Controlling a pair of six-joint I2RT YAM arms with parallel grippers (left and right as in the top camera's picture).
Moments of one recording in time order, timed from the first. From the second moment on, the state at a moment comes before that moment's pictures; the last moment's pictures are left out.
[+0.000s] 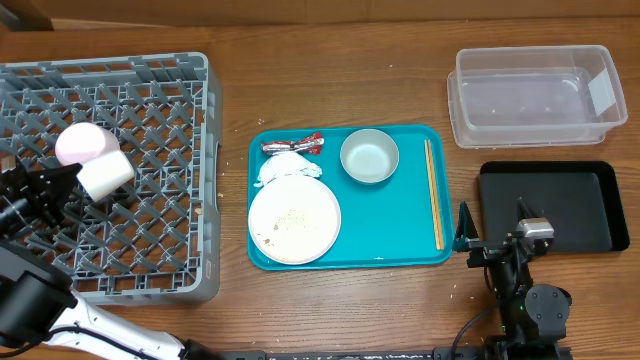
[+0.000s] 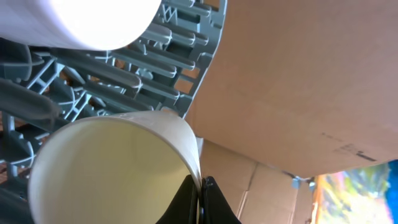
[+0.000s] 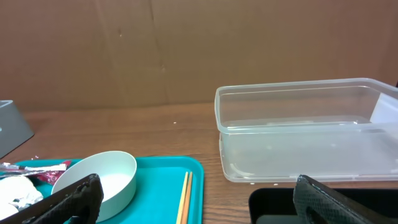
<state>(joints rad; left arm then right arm) 1.00 2.17 1.68 -1.47 1.28 0.13 0.05 0.01 0.02 -0.03 -0.04 0.09</state>
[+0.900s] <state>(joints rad) 1.22 2.18 1.67 -1.46 1.14 0.02 0.05 0.01 0.02 -0.03 -0.04 0.09</state>
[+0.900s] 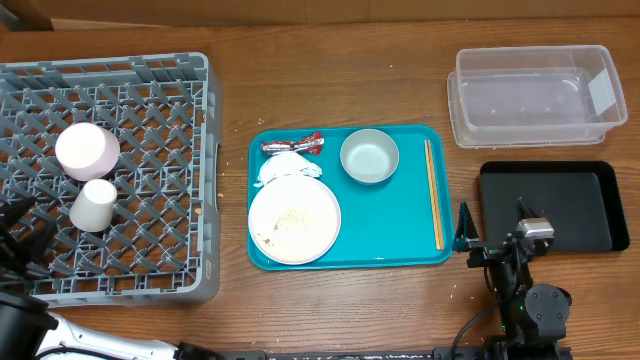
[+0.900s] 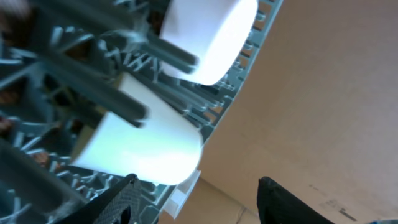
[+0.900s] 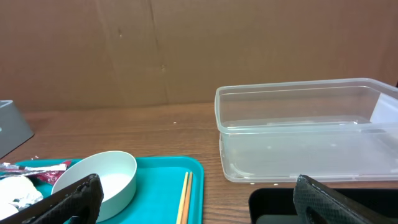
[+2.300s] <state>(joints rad) 0.53 2.05 1.85 -1.52 -0.18 -0.44 0.05 0.01 0.02 -0.03 -0.04 0.09</state>
